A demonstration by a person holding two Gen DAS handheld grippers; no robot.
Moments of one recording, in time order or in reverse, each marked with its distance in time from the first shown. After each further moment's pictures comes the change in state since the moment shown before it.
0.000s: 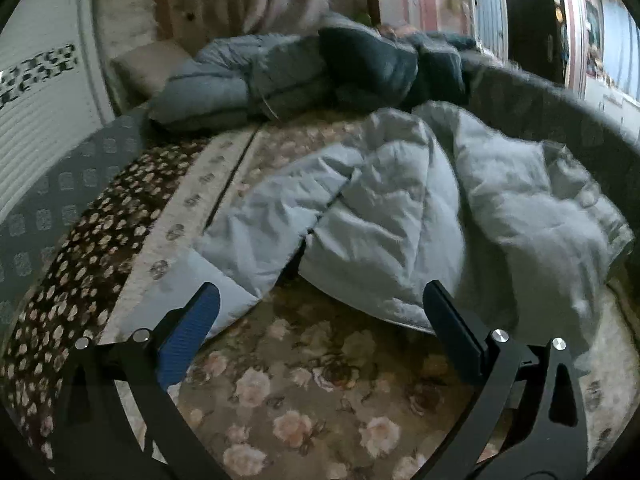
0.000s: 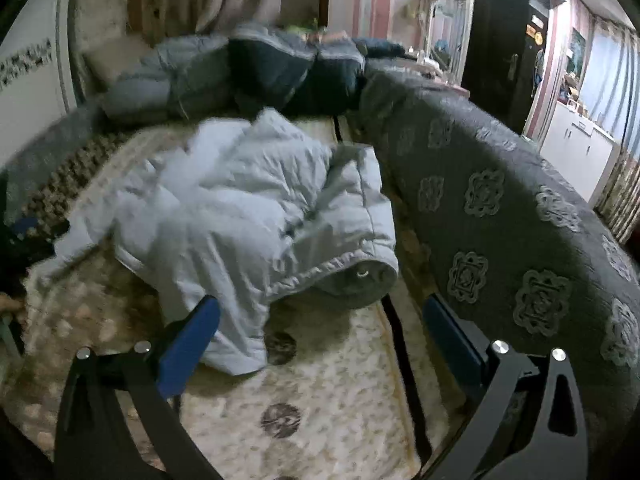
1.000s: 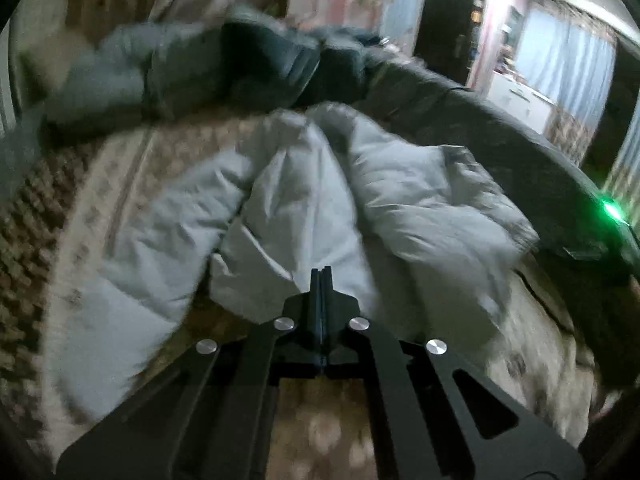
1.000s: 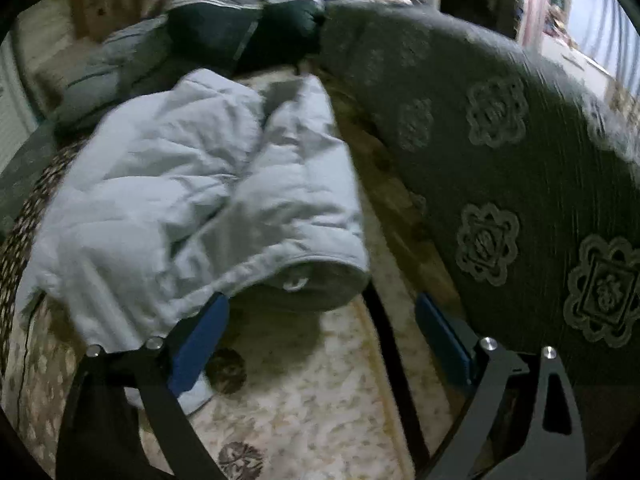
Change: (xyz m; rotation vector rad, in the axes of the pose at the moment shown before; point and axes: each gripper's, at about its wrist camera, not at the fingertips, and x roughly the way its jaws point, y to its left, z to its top) left arm -0.042 0.008 0.025 0.094 0.021 -0.433; right arm 0.092 -0.058 -0.001 0.180 0.128 0.065
